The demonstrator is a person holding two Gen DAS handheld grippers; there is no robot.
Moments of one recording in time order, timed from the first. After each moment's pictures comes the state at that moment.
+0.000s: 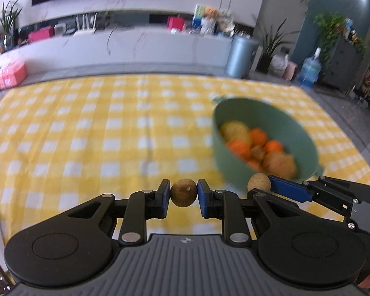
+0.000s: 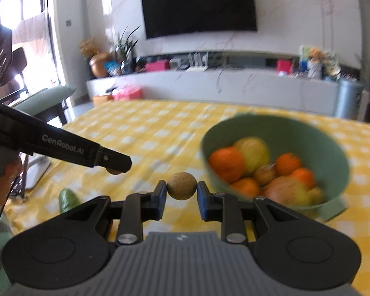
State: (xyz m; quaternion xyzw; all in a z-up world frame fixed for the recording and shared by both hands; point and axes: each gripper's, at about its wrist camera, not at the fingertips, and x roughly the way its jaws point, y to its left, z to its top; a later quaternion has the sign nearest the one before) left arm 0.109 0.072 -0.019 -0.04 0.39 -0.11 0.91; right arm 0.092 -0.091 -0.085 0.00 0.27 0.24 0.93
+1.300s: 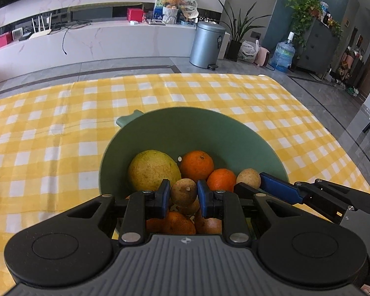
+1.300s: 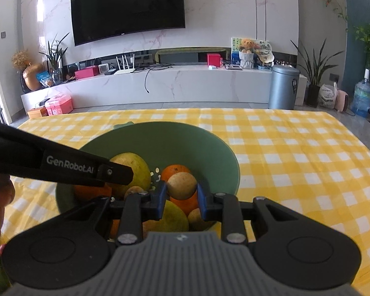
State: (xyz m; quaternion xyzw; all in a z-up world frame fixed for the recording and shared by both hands) left arm 0.196 -0.033 -0.050 -0.02 0.41 -0.17 0.89; right arm 0.159 -0.165 -0.094 0.02 0.30 0.08 0.95
